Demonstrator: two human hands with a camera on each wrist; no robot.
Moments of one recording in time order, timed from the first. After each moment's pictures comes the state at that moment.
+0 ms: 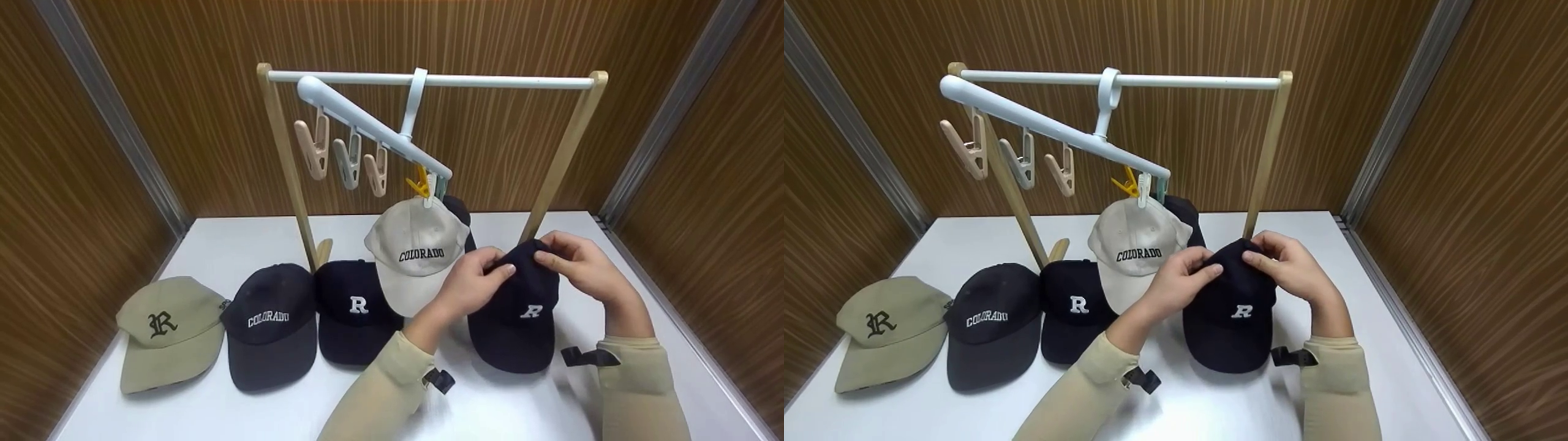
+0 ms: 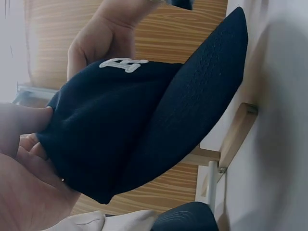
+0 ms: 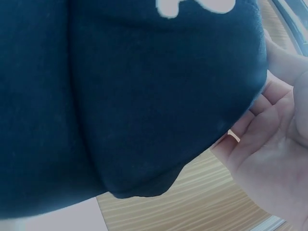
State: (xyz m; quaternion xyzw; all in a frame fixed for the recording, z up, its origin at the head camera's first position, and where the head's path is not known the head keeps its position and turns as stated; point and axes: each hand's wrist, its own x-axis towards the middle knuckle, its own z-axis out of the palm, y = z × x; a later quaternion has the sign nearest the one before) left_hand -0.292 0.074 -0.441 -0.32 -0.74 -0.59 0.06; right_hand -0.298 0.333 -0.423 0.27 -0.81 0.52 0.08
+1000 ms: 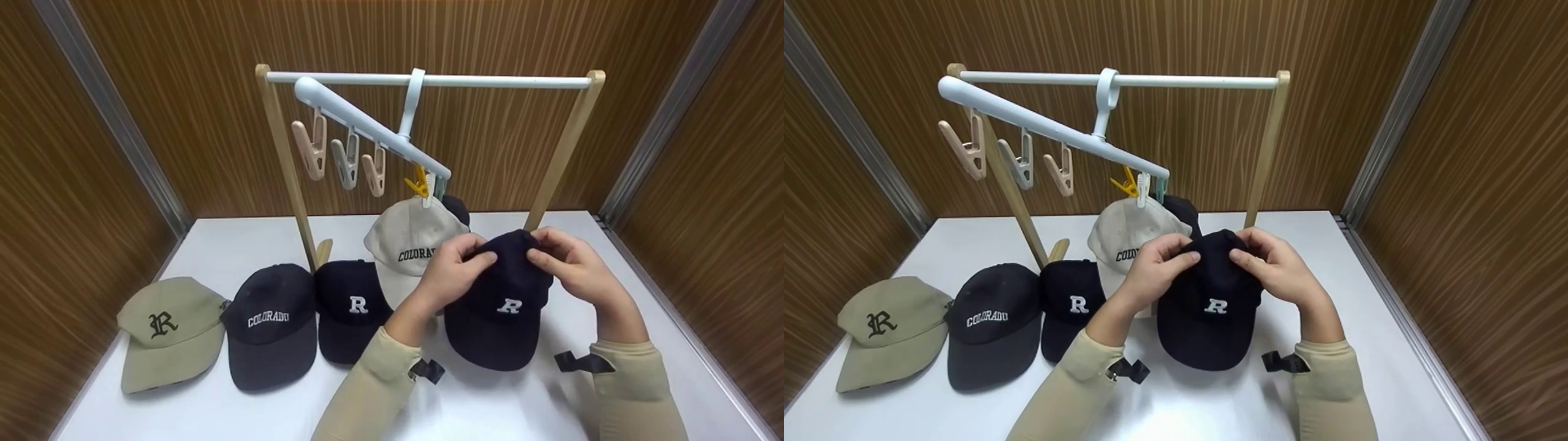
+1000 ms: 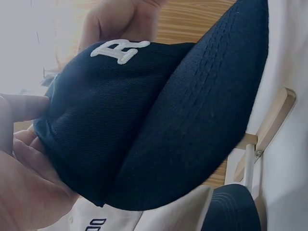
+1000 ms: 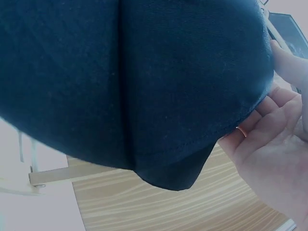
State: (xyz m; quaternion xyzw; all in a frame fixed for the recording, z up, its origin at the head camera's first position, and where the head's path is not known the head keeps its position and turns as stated) left_hand -0.293 0.044 -0.420 -0.32 -0.70 -0.63 0.08; right_hand -0.280 0.308 -0.410 0.32 -0.77 0.54 0.10
